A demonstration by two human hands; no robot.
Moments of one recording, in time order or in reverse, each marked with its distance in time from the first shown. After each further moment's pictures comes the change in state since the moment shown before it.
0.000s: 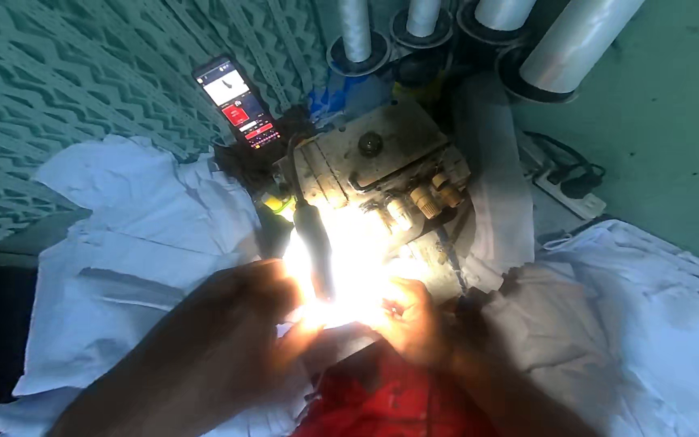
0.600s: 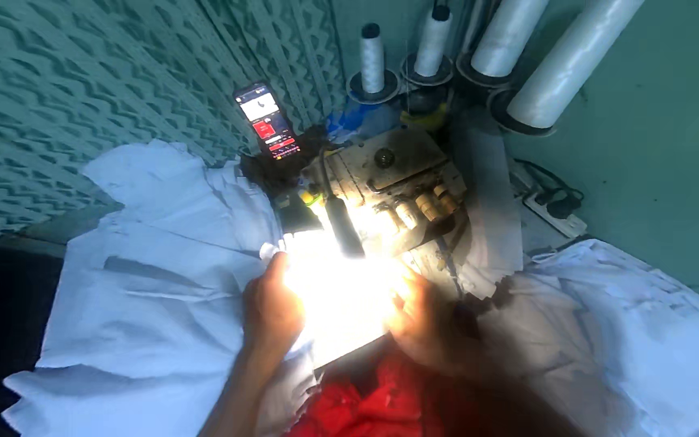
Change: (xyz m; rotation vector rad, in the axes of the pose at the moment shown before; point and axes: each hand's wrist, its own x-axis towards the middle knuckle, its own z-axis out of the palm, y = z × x) left_hand -0.025 0.004 0.087 -0.042 0.286 -0.829; right_hand 0.003 -0.035 0.004 -0.561 0.084 0.041
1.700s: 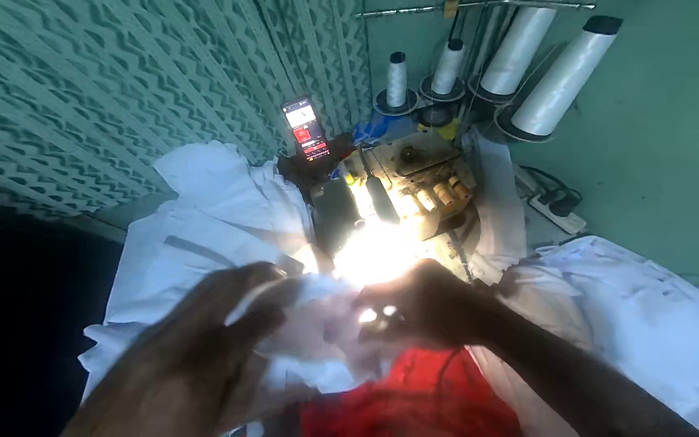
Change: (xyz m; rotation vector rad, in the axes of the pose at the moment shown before) left_hand -0.068 -0.038 -0.181 0.015 -0.067 0.754; right_hand 0.016 -0.063 -0.046 -0.045 -0.529 -0.593
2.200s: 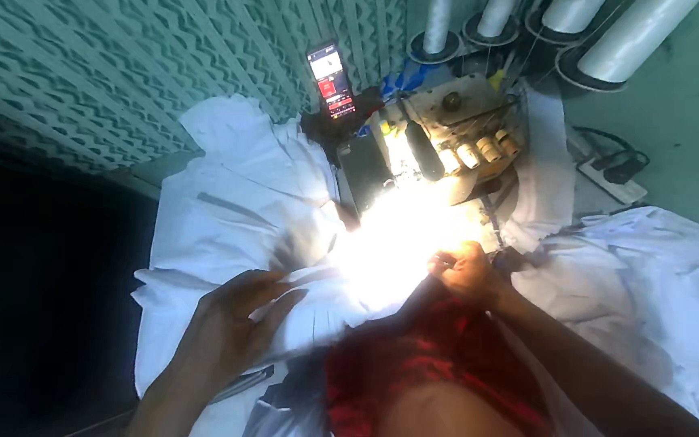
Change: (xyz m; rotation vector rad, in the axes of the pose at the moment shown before) left_hand -0.077 -0.035 0.065 -0.186 0.099 -0.260; right_hand -0.064 0.048 0.089 0.190 0.369 0.428
